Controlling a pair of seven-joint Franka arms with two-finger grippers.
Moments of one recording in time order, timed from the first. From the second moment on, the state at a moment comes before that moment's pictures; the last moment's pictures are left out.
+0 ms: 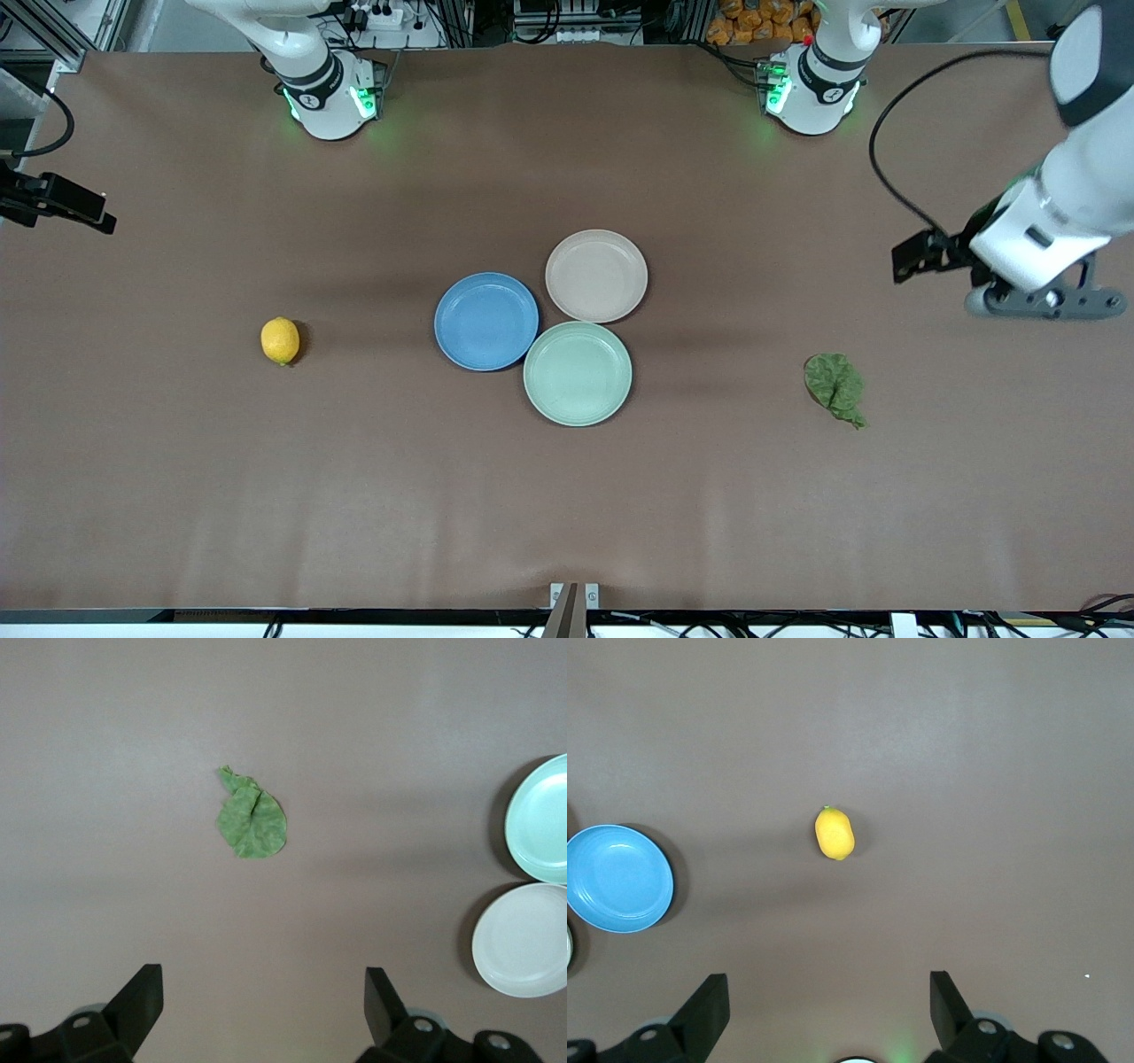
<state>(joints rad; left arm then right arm) -0.04 0.19 -0.13 -1.50 0.01 1.63 -0.11 -0.03 0.03 -0.04 -1.48 0.00 1.43 0.03</state>
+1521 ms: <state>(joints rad) 0.01 0.52 -0.12 -1.74 0.01 2.18 -0.14 -0.03 0.06 -0.04 -1.50 0.00 1.45 0.03</state>
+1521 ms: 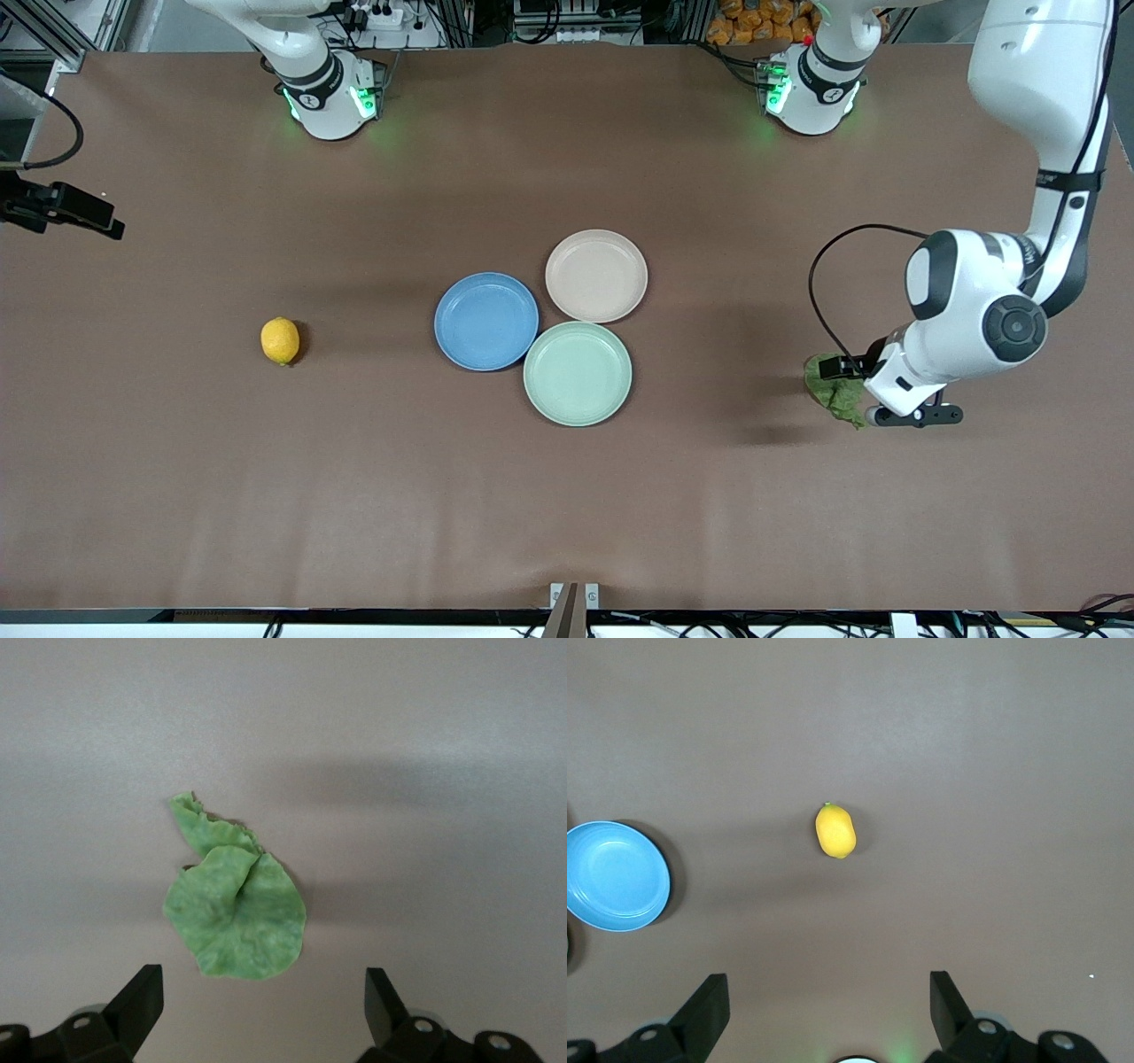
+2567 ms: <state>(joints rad) 0.00 0.64 -0.10 -1.74 0.10 2.30 -0.17 -0.03 0.21 -0.04 -1.67 0.00 1.72 0.01</state>
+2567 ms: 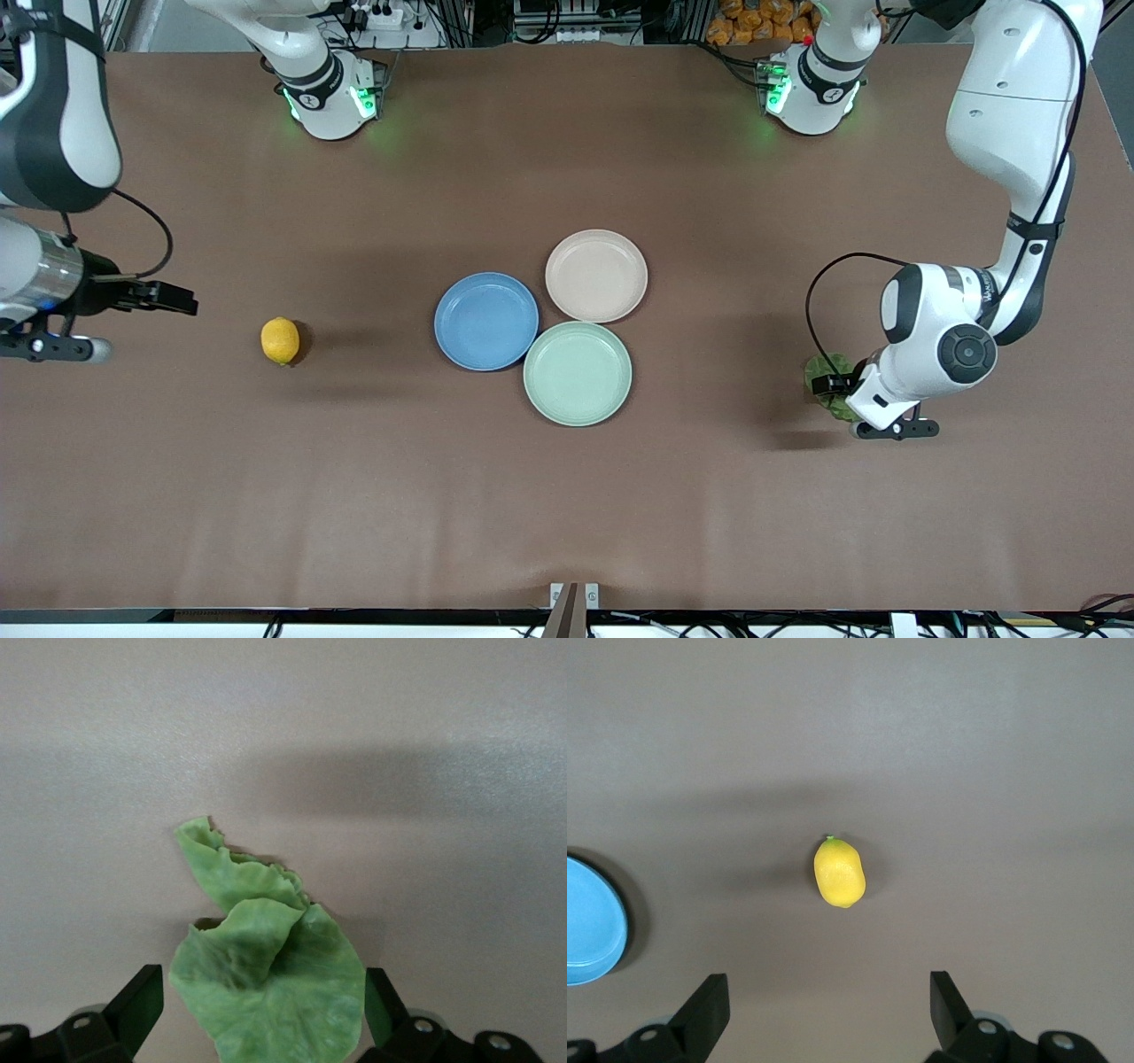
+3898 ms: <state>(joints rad) 0.00 0.71 -0.10 -1.71 0.10 2.37 -0.17 -0.03 0.24 -0.04 -2.15 0.00 2.37 0.00</state>
